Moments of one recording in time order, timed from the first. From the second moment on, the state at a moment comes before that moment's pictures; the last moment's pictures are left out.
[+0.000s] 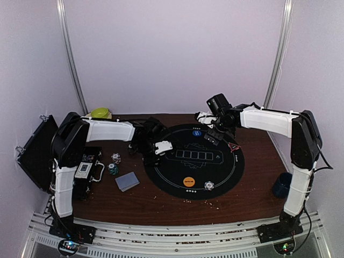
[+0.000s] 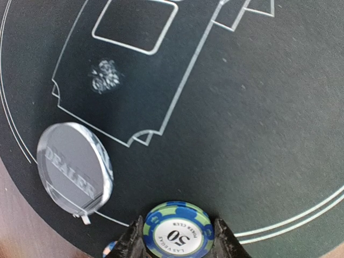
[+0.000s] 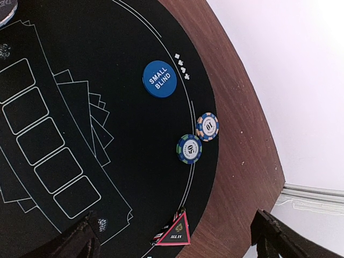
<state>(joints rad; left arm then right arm) -0.71 2.14 1.56 -0.62 0.04 0.60 0.57 1.90 1.52 -0.51 0.35 -0.57</state>
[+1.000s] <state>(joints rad) -0.71 2.15 1.57 -0.57 -0.03 0.60 0.57 1.90 1.52 -0.51 0.35 -0.58</state>
